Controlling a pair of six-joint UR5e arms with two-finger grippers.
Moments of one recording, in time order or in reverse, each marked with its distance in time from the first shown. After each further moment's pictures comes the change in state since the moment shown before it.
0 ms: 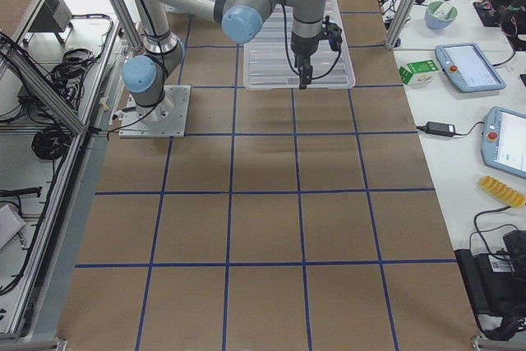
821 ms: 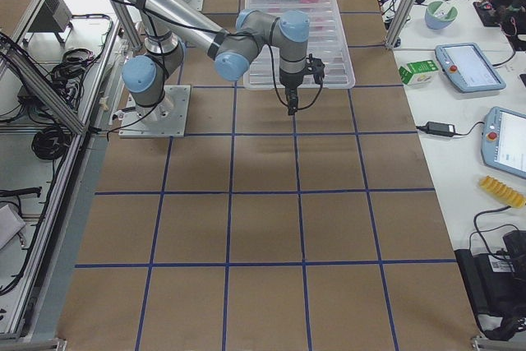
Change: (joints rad) left arm 0.021 0.027 0.005 -0.029 0.022 0.001; right arm 0.000 -0.007 0.223 -0.258 0.016 0.033
